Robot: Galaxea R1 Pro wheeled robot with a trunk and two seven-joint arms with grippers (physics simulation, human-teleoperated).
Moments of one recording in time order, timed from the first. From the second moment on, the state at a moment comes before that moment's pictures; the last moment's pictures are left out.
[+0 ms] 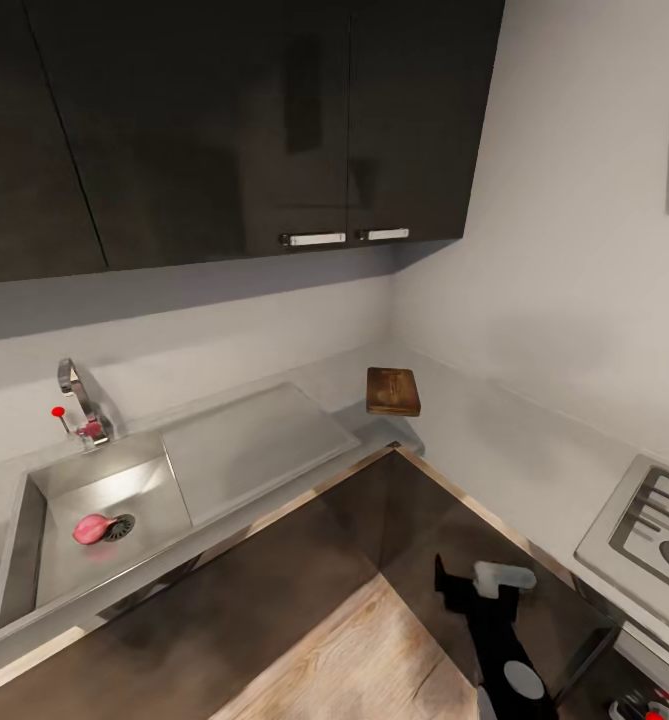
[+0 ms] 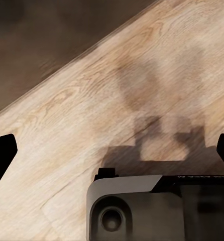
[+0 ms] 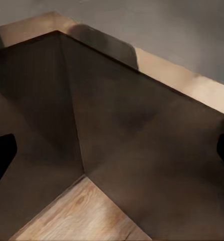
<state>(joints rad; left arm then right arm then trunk) 0.00 0.00 0.00 -0.55 0.00 -0.08 0.00 -0.04 0.07 0.05 -1.45 0.01 0.18 -0.24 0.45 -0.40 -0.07</state>
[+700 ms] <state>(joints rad) 0.00 0.00 0.00 -0.55 0.00 -0.08 0.00 -1.04 0.07 0.05 -0.80 0.05 0.58 -0.29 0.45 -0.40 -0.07</state>
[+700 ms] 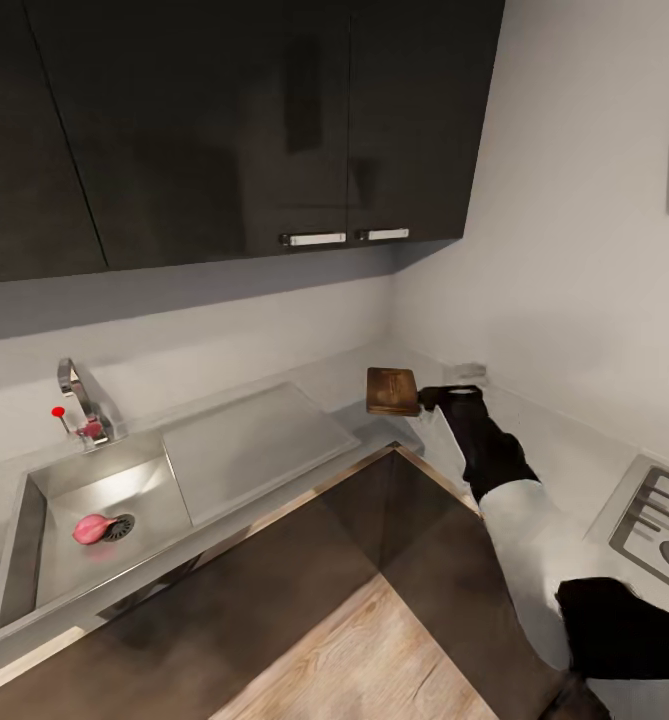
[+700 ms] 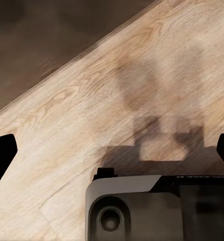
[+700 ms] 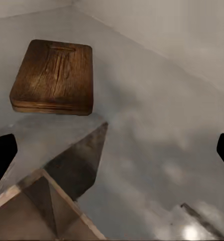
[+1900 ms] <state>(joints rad) 0.00 0.03 0.00 -0.56 0.01 -0.08 0.00 -1.39 0.06 0.05 -0.15 0.04 0.23 -0.21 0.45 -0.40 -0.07</state>
